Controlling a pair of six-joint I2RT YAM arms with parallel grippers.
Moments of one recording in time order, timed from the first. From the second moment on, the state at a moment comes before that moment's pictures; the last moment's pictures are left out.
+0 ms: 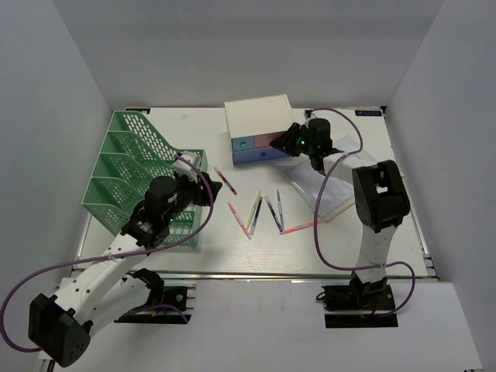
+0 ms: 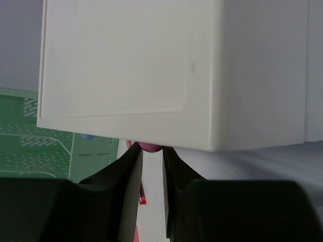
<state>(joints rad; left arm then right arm) -0.55 0.85 0.63 0.02 0.02 -0.20 0.32 1.96 1.23 0.35 -0.41 0.77</state>
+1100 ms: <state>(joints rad) -0.55 0.86 0.63 0.02 0.03 -0.20 0.29 1.95 1.22 0.39 -0.40 0.73</state>
